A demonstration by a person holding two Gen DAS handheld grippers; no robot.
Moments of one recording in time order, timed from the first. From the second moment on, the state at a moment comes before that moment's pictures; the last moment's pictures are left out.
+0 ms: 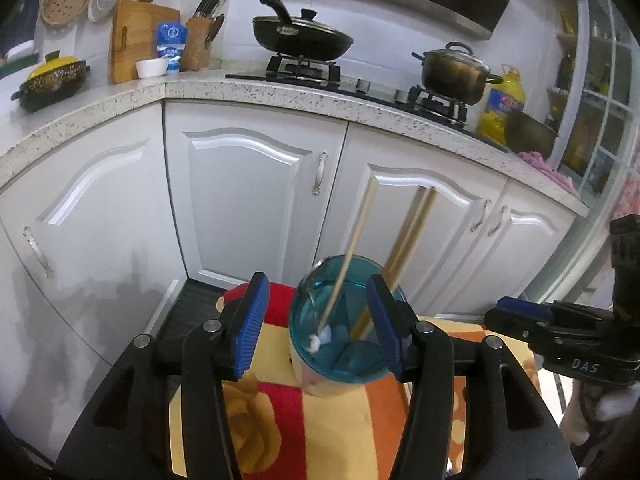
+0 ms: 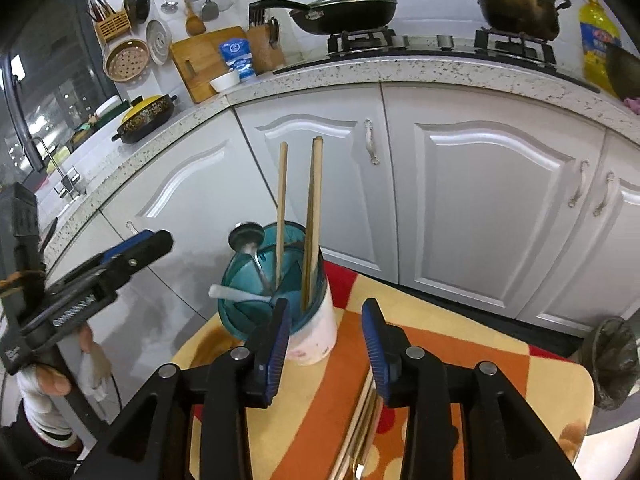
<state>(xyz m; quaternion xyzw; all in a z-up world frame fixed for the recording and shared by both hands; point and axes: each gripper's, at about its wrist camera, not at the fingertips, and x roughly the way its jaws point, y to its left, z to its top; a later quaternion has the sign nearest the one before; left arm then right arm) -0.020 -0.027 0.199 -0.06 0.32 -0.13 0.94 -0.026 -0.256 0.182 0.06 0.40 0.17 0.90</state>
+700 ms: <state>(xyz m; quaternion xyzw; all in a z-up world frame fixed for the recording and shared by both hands) -0.072 -0.072 0.145 -0.05 0.38 -0.16 0.91 -0.089 -0.298 0.140 0.06 0.44 0.11 0.89</state>
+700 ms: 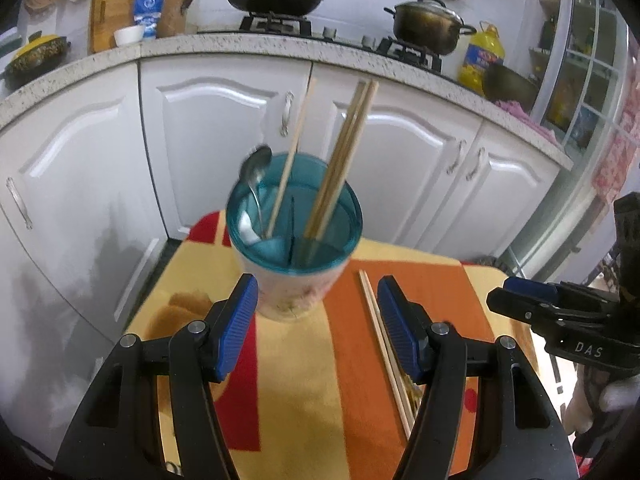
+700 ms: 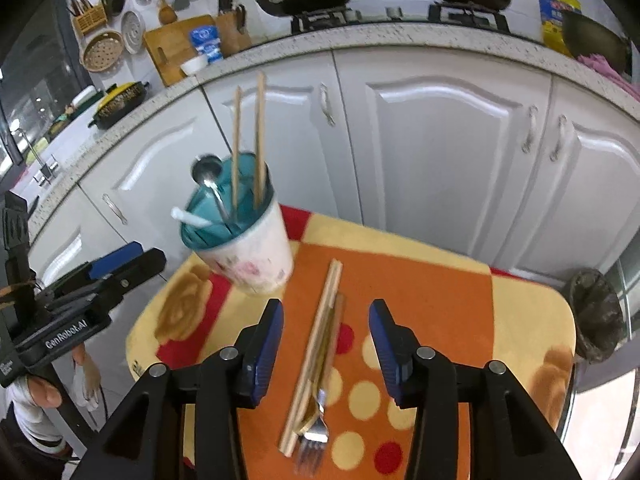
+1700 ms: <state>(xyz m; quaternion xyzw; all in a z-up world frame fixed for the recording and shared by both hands) -0.080 -0.071 0.071 -0.05 0.47 -0.15 0.87 -0.066 -0.277 0.019 0.02 0.53 0.11 0.84</state>
